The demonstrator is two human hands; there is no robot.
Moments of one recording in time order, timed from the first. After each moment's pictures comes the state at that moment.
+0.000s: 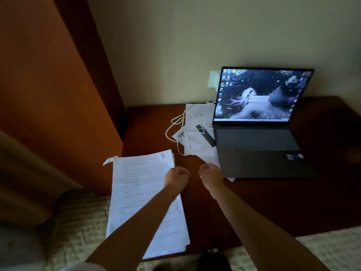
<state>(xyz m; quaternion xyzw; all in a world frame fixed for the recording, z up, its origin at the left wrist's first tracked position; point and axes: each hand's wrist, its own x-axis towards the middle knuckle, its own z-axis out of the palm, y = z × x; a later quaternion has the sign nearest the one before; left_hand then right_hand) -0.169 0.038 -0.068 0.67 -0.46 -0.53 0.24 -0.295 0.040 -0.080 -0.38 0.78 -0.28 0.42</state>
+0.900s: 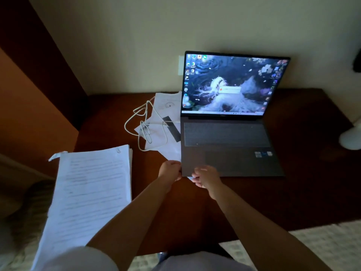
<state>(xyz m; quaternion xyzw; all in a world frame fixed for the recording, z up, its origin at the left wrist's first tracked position) -0.305 0.012 -0.097 0.67 -0.31 -0.63 0.25 -0.432 0.041 -0.083 -0.18 0.73 -0.29 0.59</state>
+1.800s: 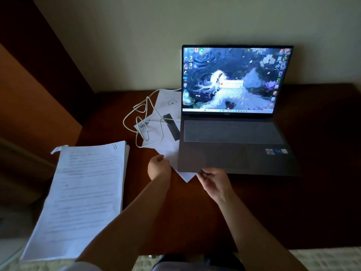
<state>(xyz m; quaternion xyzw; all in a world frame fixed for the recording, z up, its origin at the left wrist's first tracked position) -0.325 0.010 -0.107 0.81 -0.23 -0.41 0.34 -0.474 0.051 -0.103 0.06 0.37 -0.56 0.74</state>
